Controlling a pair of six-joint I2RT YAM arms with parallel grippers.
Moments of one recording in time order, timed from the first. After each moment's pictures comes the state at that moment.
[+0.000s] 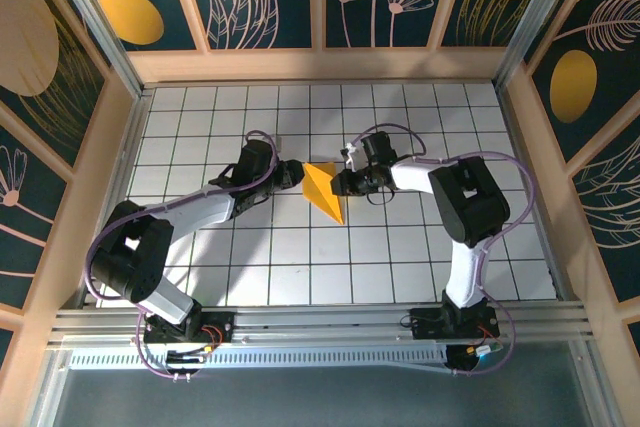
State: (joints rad) left arm -0.54 1.57 0.83 0.10 0.12 -0.70; right arm 0.47 1.94 1.06 -0.12 -0.61 0.29
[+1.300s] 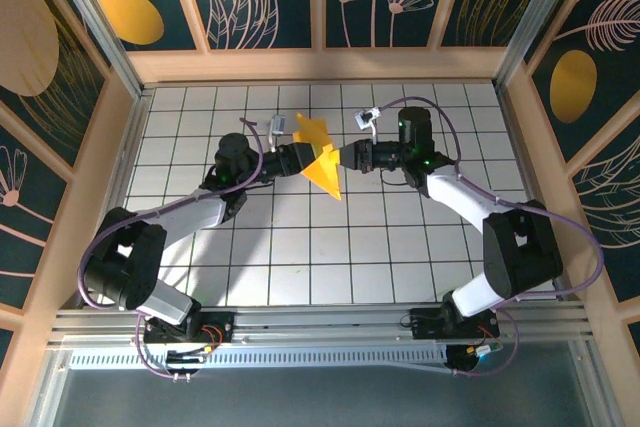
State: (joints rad) left arm -0.49 1.53 0.77 0.70 0.71 -0.96; right arm 0.40 1.52 0.95 0.23 -1.07 0.52
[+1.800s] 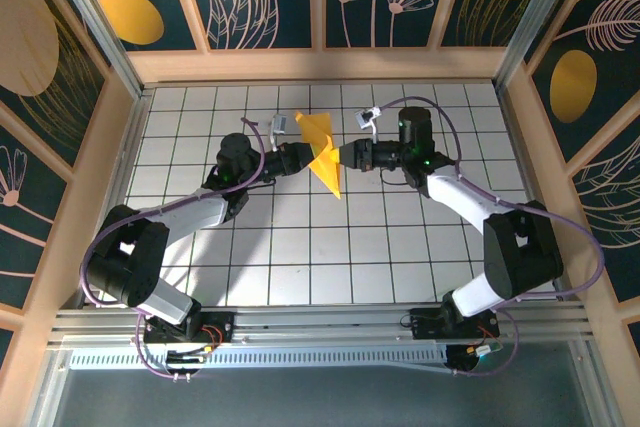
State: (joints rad) left arm -0.49 1.54 0.77 0.73 0.69 -0.98; right arm 0.39 1.50 0.94 0.23 -1.02 0.55
